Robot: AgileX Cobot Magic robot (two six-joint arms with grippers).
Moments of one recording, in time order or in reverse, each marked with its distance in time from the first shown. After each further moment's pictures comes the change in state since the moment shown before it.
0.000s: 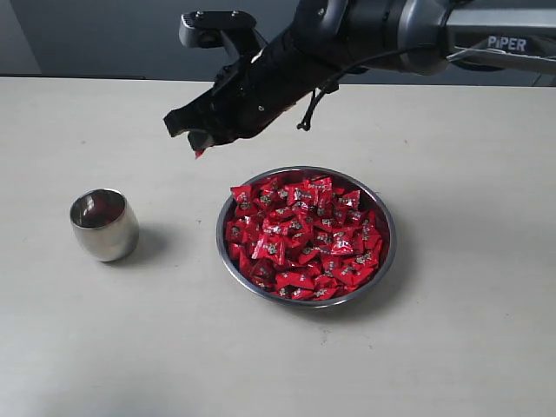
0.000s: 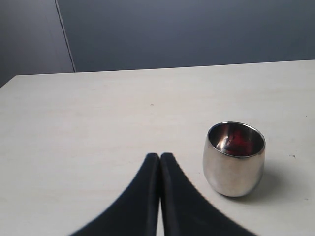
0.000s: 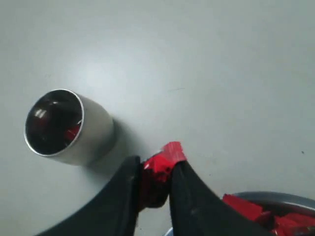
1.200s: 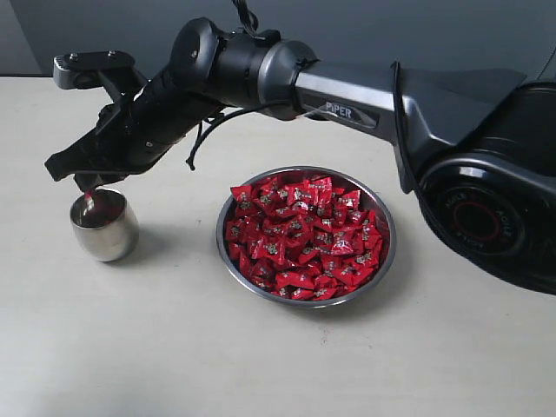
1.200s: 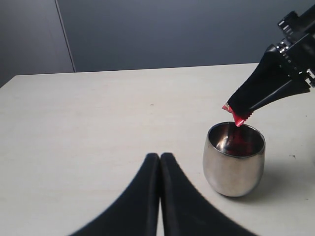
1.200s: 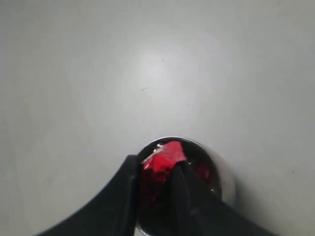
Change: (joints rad) left arm 0.000 0.000 0.000 0.000 0.000 0.000; right arm 0.167 0.308 -0.416 0.088 0.120 -0.016
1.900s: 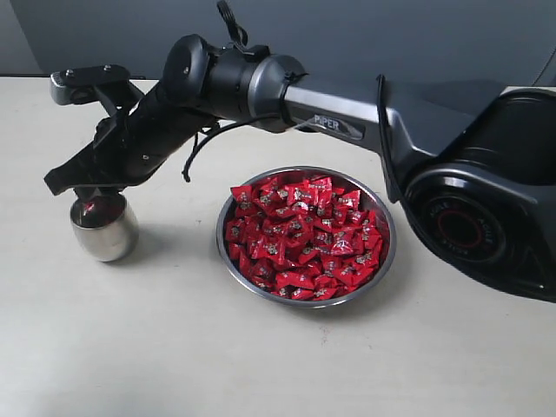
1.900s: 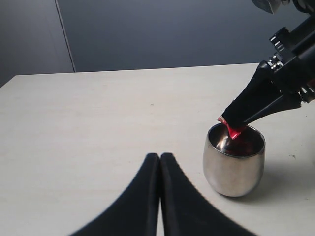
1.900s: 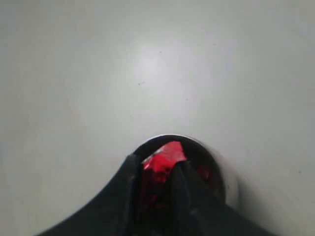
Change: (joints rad) left arm 0.000 0.000 0.000 0.000 0.000 0.000; right arm 0.018 0.029 -0.005 -0.017 -0.020 0.002
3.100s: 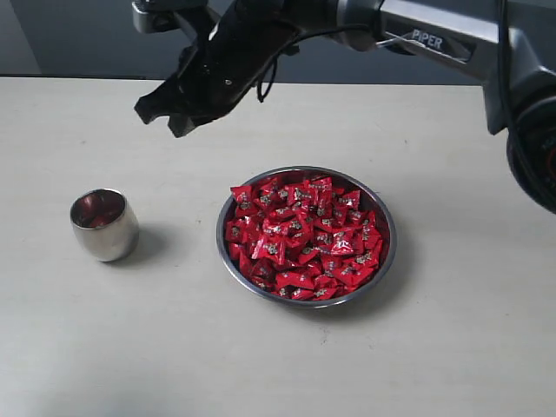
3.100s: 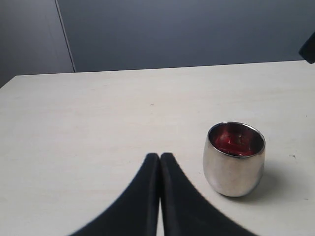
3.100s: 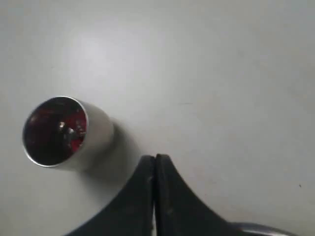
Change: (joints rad) left arm 0.000 0.000 0.000 0.000 0.000 0.000; right arm -0.167 -0.163 0.050 -0.247 0.155 0.116
